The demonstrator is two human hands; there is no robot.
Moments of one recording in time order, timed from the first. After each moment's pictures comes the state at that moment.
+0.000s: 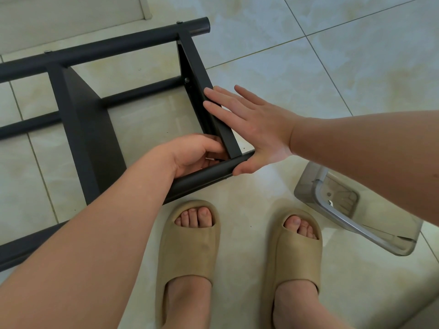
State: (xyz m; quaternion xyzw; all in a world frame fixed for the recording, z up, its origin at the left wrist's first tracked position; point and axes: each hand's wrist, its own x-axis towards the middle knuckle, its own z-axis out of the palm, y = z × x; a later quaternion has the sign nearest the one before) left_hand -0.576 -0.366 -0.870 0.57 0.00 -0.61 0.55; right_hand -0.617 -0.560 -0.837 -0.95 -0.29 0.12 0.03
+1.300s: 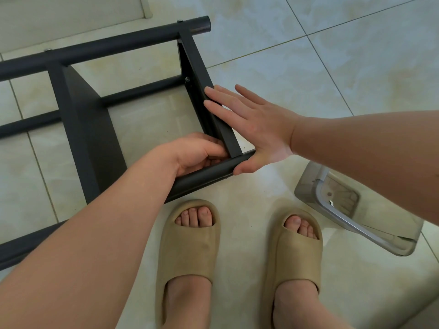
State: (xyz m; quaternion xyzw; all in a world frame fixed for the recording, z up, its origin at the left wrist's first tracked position) left_hand -0.577 -0.366 -0.873 0.60 -0.02 -0.59 0.54; right_hand -0.617 -0.560 -0.838 -0.95 -0.29 0.11 0.04
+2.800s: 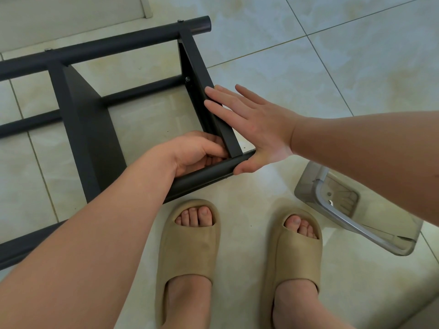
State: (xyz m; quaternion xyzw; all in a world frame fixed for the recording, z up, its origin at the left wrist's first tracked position) left_hand -0.576 -0.365 -0.872 0.57 0.00 -0.60 0.57; right_hand -0.617 -0.560 -0.839 -0.95 -0.29 0.11 0.04
